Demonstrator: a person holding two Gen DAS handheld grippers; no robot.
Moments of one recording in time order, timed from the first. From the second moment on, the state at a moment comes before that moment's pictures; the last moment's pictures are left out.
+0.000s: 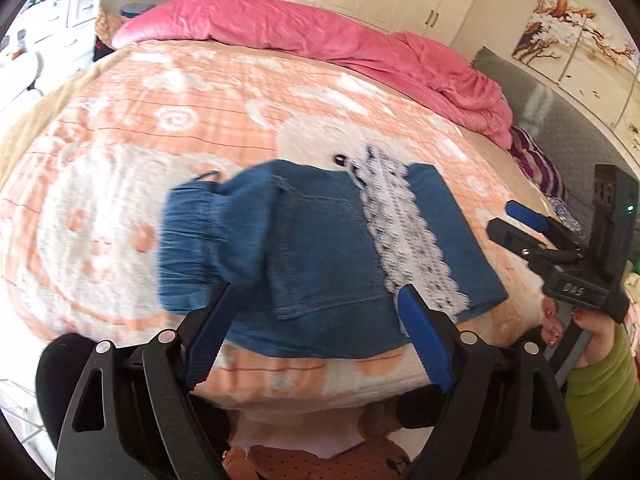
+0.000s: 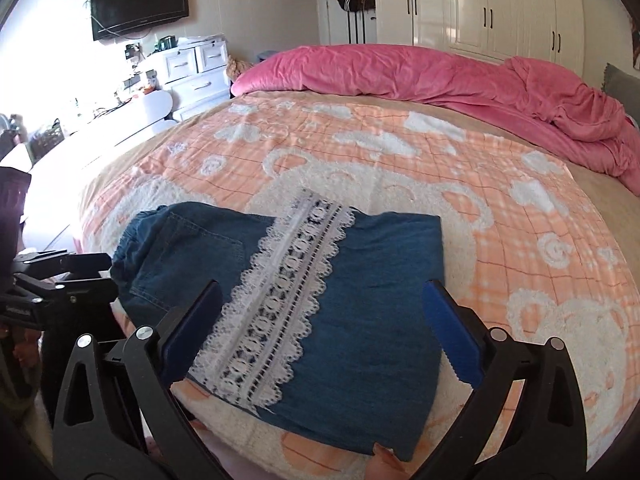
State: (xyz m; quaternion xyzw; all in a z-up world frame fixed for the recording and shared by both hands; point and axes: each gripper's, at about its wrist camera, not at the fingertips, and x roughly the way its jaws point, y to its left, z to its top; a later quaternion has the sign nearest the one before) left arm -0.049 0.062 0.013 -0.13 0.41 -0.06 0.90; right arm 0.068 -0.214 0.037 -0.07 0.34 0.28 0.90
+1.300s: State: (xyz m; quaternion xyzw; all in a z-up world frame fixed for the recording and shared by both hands) left arm -0.036 0.121 -0.035 -0.25 0.38 -0.04 0.89; right arm 0.116 -0.016 0.038 -0.19 0.42 0.46 0.76
